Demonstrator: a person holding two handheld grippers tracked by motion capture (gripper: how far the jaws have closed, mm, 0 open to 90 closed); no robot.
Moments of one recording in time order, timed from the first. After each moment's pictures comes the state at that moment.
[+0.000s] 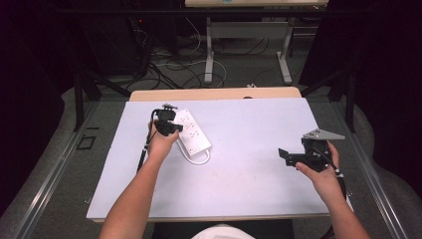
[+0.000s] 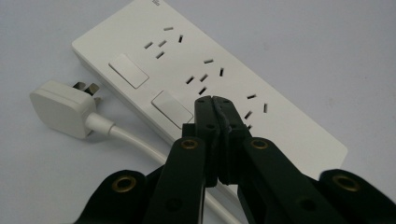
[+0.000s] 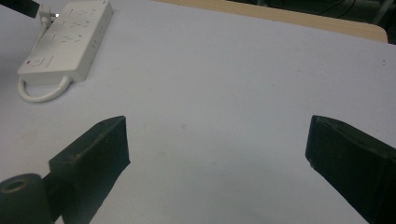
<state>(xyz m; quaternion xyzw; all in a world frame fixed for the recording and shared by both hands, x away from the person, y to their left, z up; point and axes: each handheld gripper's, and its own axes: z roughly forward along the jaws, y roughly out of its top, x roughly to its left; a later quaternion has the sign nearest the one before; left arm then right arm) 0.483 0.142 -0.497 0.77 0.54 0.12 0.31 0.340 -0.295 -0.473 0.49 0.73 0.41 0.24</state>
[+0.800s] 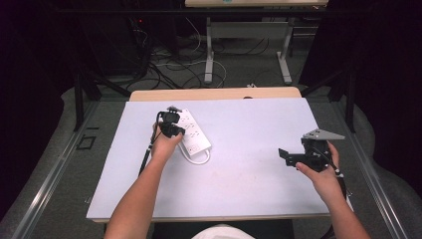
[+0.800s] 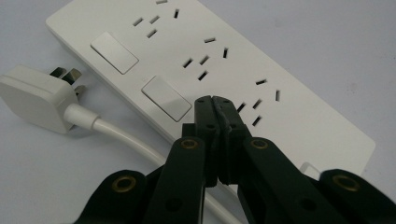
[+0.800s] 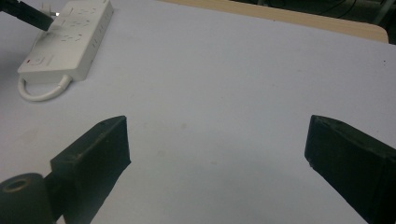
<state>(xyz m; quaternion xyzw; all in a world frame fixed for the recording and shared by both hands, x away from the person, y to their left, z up) 0.490 0.134 -0.513 0.79 0.54 0.11 0.28 0.341 -0.296 -0.473 0.48 0.73 0.41 0.24</state>
